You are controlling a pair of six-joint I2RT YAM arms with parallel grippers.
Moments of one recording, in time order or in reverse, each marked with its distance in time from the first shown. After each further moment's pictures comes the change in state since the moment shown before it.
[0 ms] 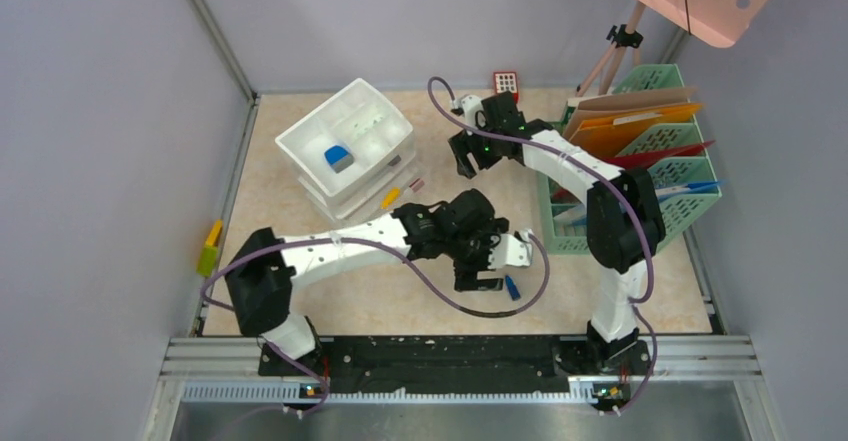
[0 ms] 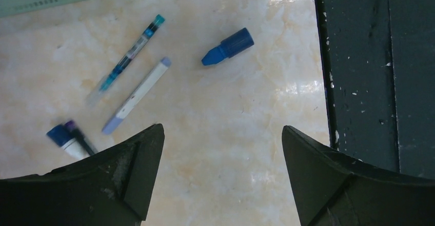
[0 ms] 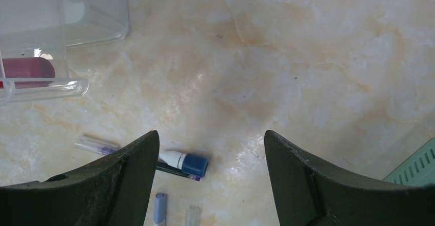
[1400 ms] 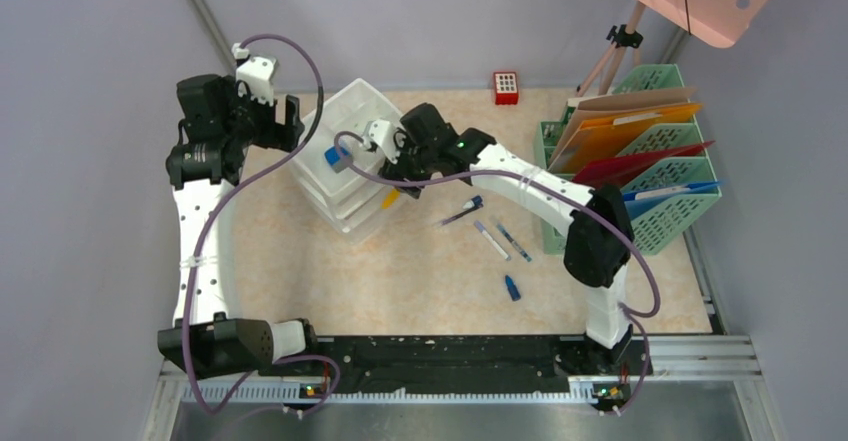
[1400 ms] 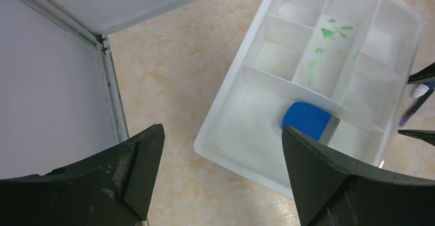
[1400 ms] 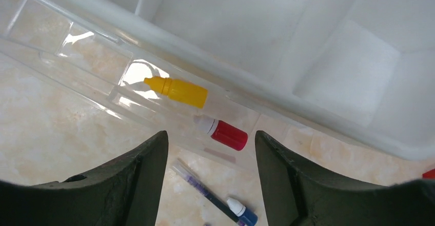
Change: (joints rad) left arm 1.247 -0.306 0.291 -0.183 0.038 -0.223; right arm 0.380 0.050 0.286 -0.160 0.053 -0.283
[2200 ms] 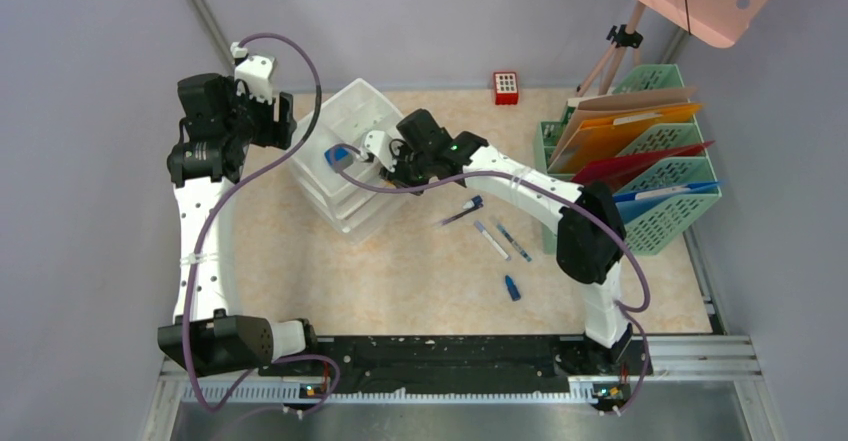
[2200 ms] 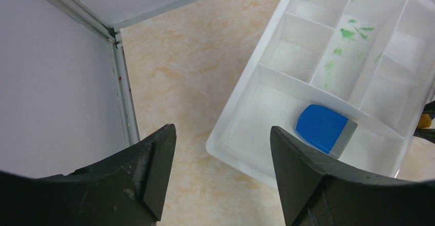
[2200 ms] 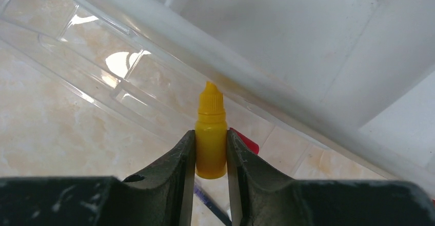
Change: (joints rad) left arm 0.000 0.006 0.000 0.009 -0.038 -0.005; right arm 0.003 0.031 -0.002 -0.003 -0.058 -0.050
